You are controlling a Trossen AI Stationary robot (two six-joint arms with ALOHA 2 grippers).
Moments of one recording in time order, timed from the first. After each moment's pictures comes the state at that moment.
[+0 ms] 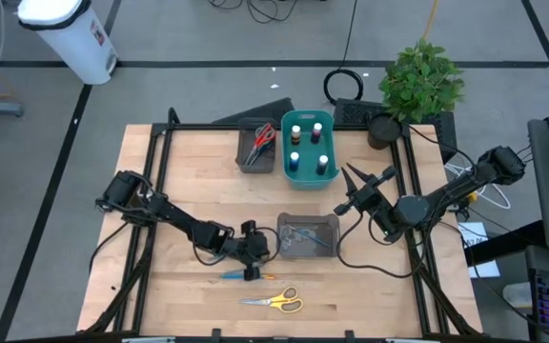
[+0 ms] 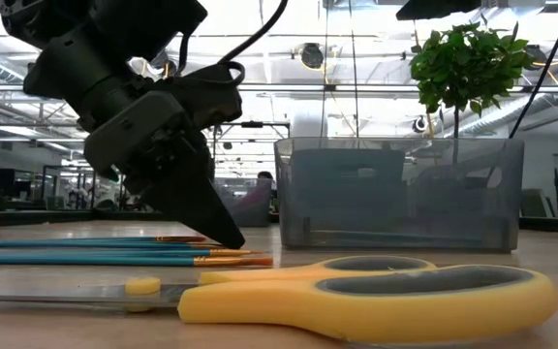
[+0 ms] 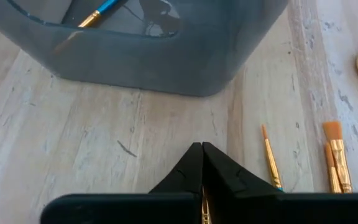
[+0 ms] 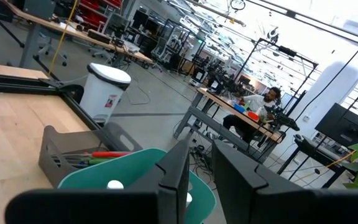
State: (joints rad) left arm -0.36 1.87 0.84 0.14 -0.23 -0.40; right arm 0.45 1.11 0.62 0.75 1.42 -0.69
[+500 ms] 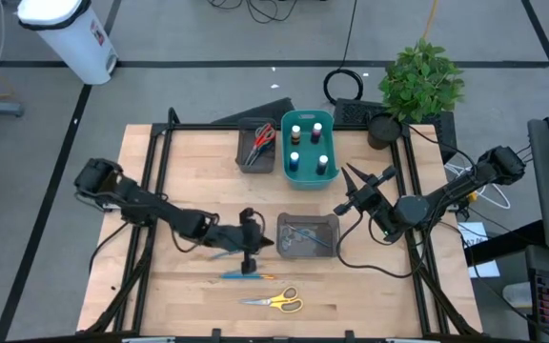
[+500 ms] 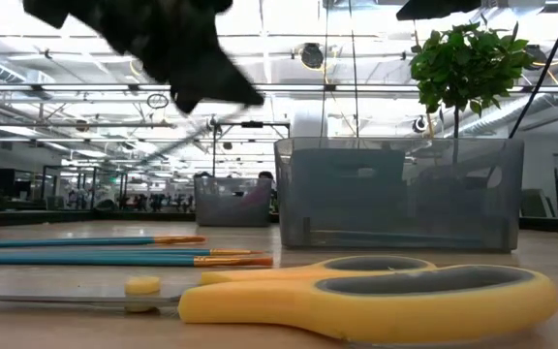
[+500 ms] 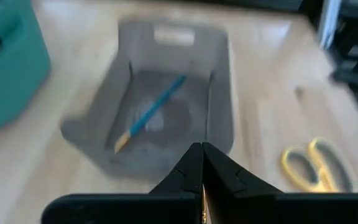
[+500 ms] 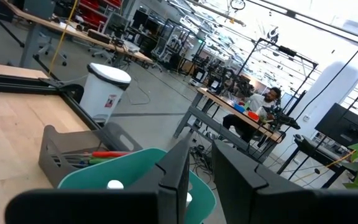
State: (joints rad) left arm -0.35 1.59 0.84 0.21 -0.29 -0.30; right arm 0.45 1.11 0.62 0.75 1.42 -0.69
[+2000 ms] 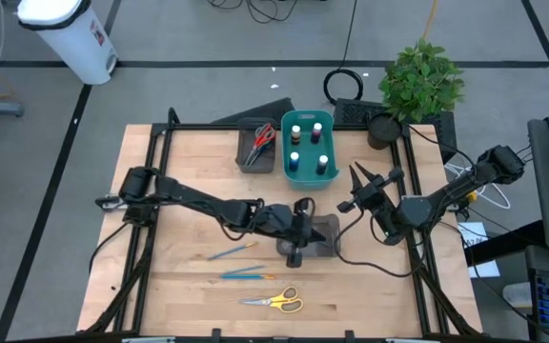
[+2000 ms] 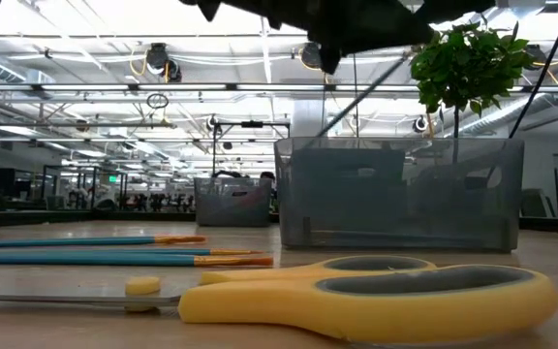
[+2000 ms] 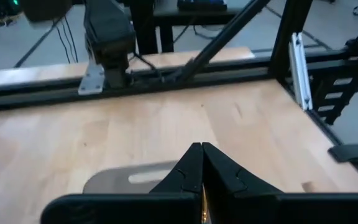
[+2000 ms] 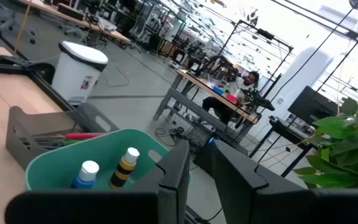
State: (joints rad) left arm -0.18 1.95 1.38 0.22 -0.02 0.02; right arm 0.48 1.11 0.62 0.78 1.57 -0.75
